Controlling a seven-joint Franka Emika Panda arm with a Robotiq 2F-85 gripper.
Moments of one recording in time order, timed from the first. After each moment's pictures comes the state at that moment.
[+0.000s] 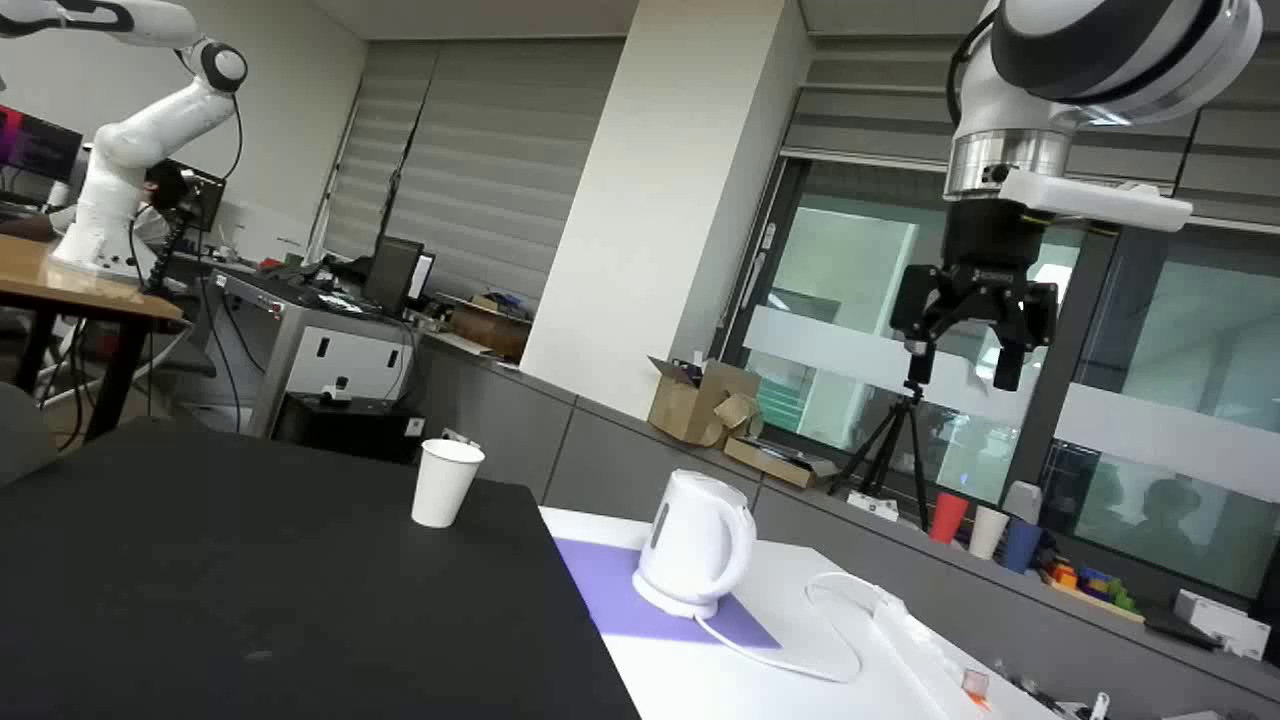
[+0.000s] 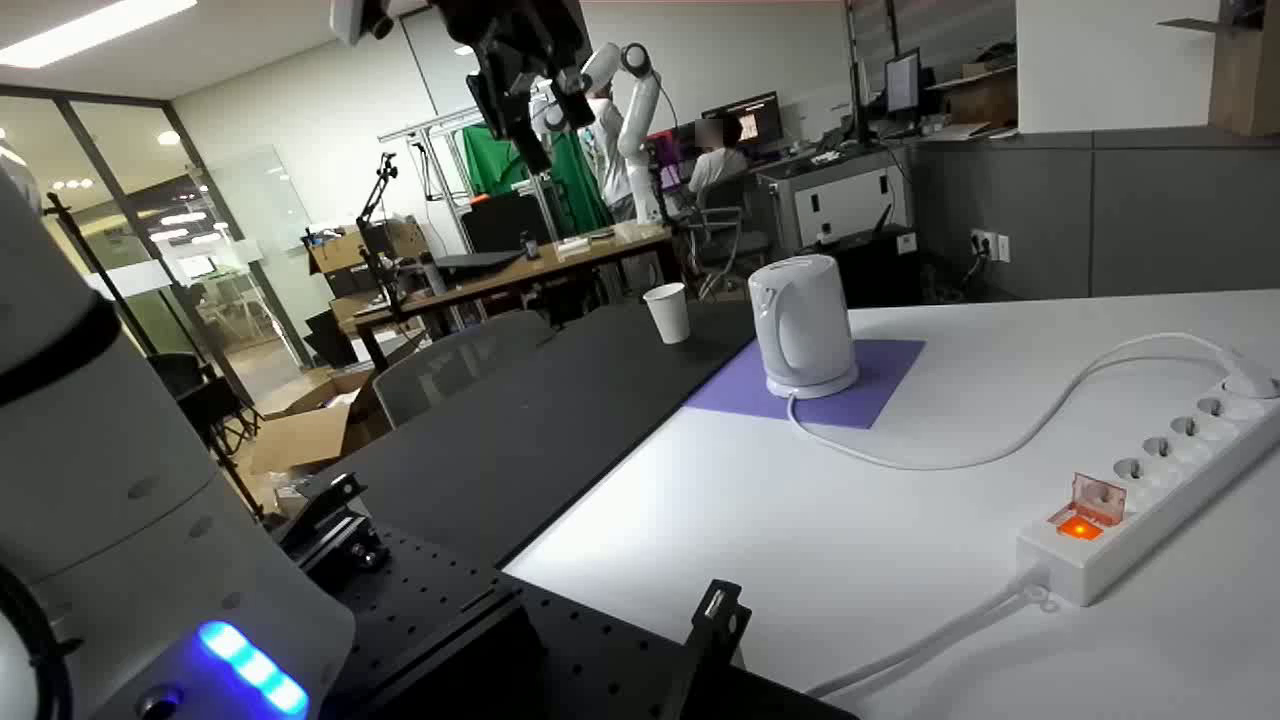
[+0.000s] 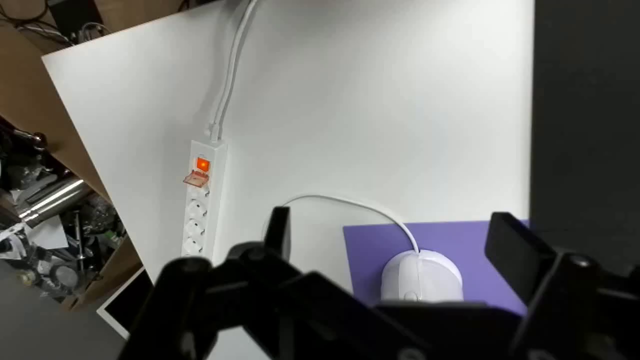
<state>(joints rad) -0.19 -0.60 0.09 -2.69 -0.22 2.15 0.25</state>
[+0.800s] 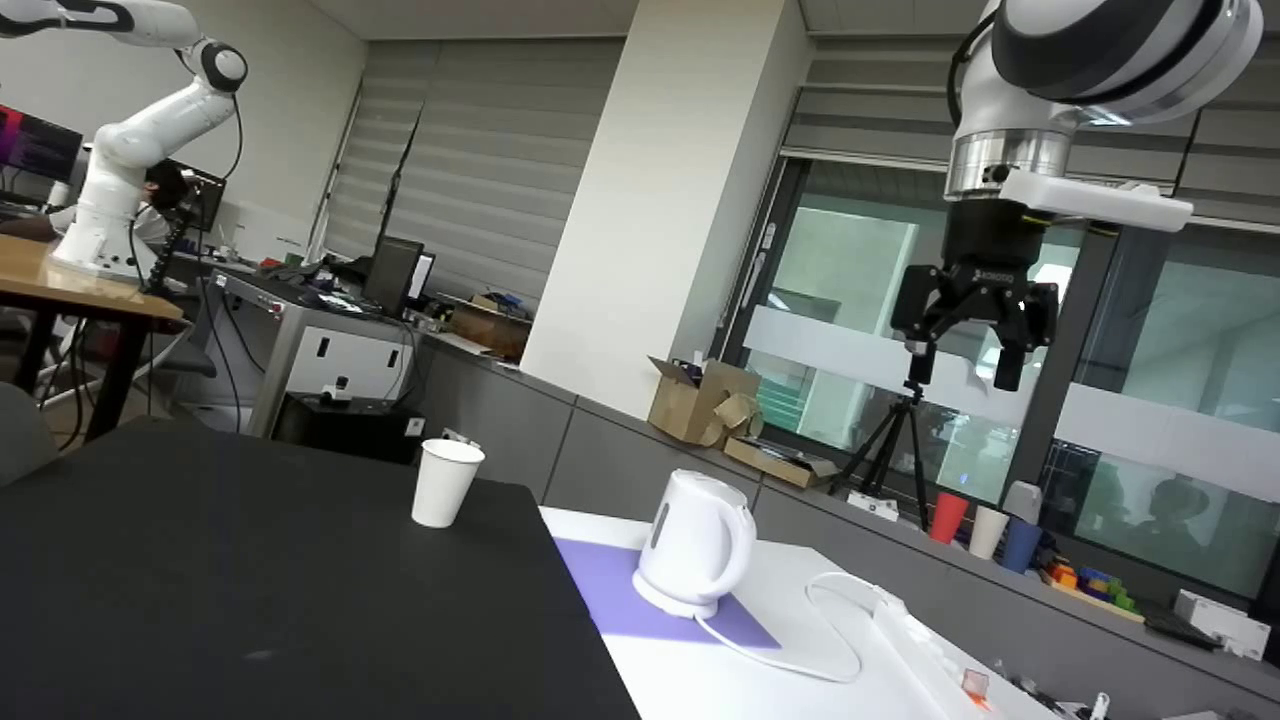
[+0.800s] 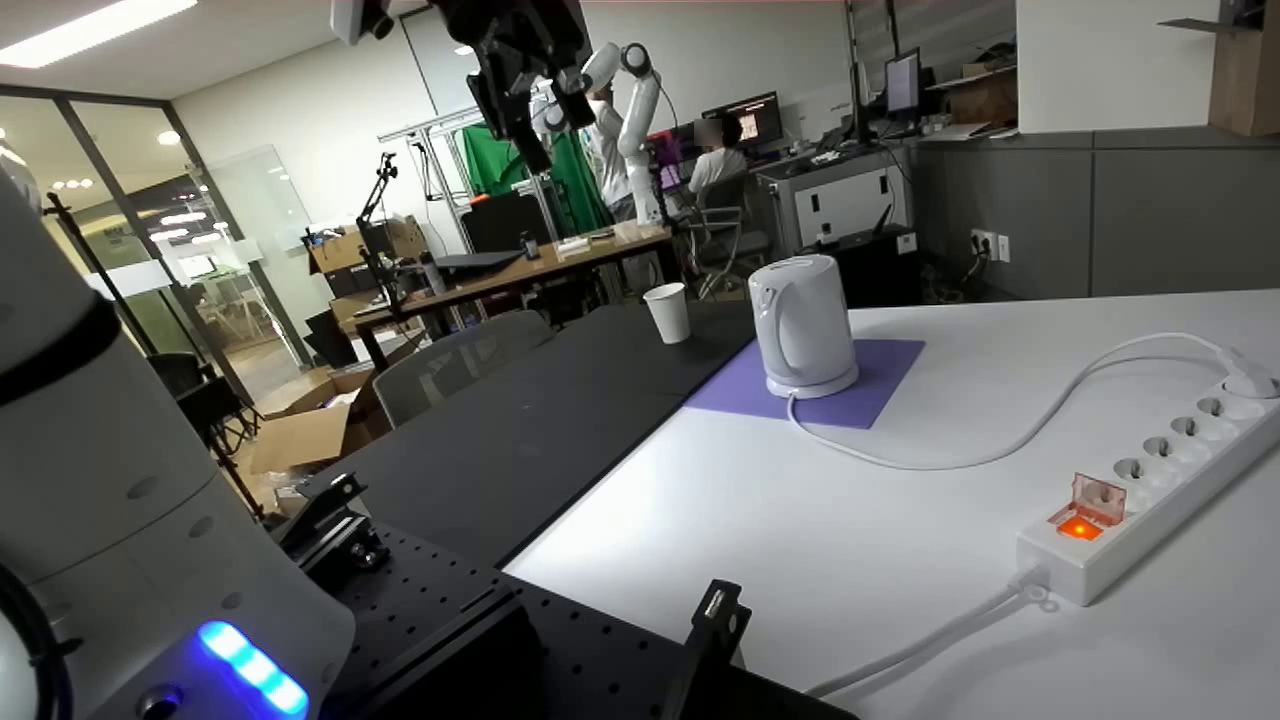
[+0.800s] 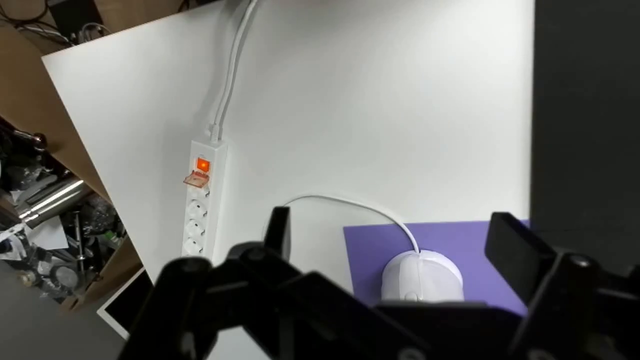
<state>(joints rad) -0.19 -0.60 0.08 -2.69 -0.22 2.15 0.25</state>
